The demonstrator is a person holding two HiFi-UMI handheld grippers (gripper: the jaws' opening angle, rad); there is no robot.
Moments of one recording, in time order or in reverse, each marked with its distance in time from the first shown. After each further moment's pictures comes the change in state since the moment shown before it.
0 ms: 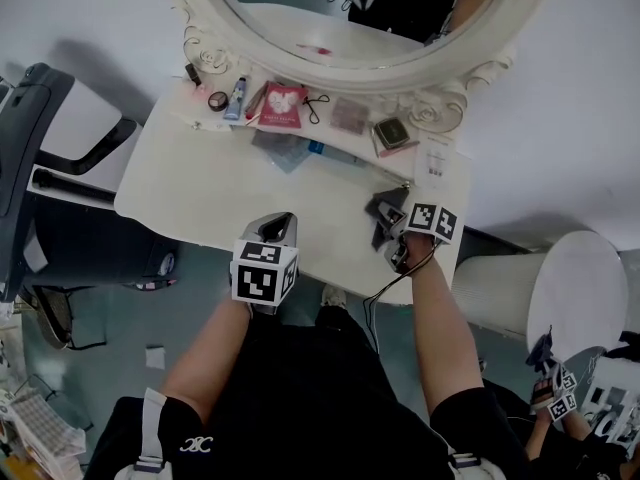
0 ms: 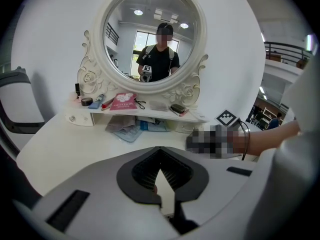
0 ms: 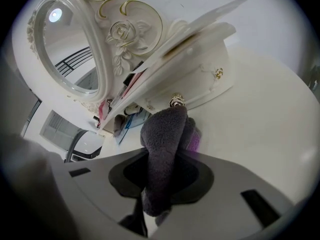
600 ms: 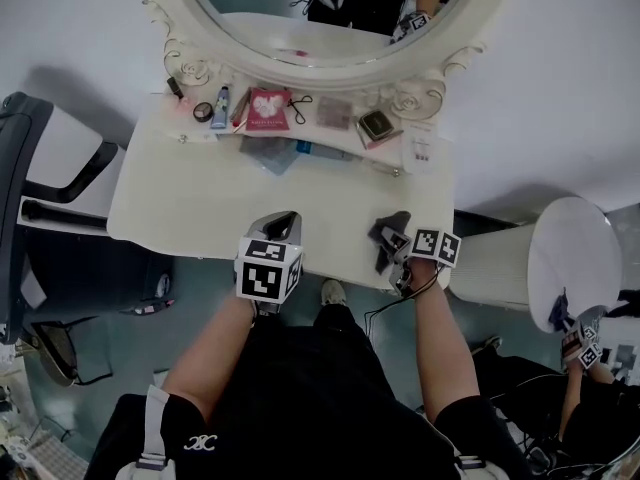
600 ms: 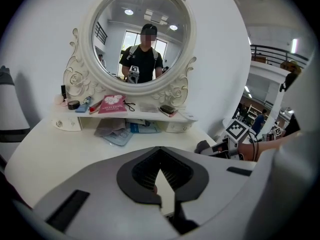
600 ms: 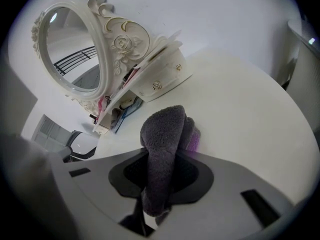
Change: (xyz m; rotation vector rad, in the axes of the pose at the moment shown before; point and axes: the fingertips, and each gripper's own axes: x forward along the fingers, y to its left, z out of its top) left arm -0.001 -0.011 0.004 0.072 -0.008 -0.144; right arm -0.058 -0.023 -0.071 0.075 -0.047 -0.093
